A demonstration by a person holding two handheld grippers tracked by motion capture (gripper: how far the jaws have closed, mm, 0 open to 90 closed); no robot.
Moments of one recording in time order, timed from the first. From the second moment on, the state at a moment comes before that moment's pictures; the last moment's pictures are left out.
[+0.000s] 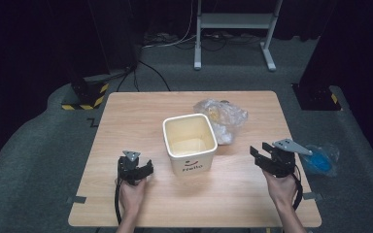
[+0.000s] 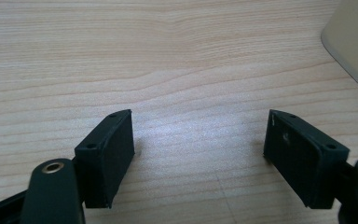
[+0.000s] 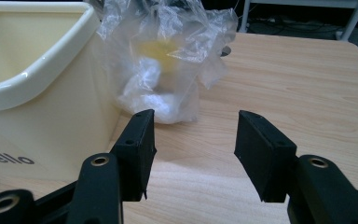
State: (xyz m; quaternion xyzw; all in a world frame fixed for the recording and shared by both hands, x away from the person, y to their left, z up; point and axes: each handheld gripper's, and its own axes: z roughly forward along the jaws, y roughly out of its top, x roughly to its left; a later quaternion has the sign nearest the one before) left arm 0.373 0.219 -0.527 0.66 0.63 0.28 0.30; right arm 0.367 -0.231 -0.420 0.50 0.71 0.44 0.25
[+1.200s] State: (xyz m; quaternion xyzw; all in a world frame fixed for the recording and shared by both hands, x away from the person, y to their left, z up) left arm 0.373 0.219 -0.527 0.67 0.62 0.28 0.30; right arm 0.366 -0.234 -0.454 0.50 0.71 0.43 0.23
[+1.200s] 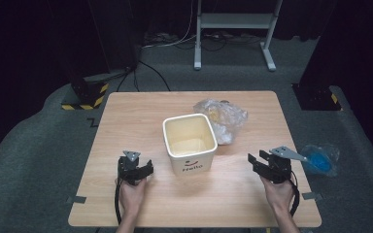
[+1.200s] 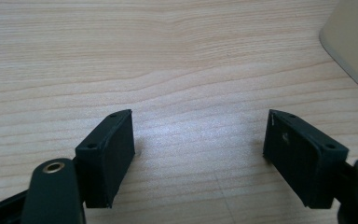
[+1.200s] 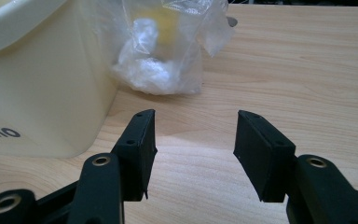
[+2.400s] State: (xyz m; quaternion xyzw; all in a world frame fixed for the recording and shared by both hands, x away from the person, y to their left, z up) left arm 0.374 0.219 -0.527 0.67 0.62 0.28 0.30; right arm 0.381 -0.237 -0.488 0.53 0.71 0.41 0.21
